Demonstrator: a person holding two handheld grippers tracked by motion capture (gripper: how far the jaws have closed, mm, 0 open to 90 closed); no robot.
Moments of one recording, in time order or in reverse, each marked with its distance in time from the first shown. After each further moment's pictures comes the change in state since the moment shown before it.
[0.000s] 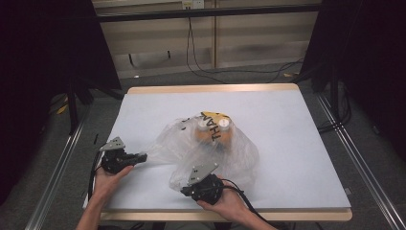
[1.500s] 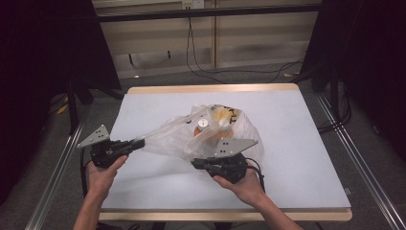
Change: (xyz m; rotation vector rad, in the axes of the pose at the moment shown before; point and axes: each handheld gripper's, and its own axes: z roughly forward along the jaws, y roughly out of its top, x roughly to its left) left arm -0.029 0.047 -0.045 -0.295 -0.048 0.016; right arm -0.027 0.034 -0.090 -0.316 -0.046 0.019
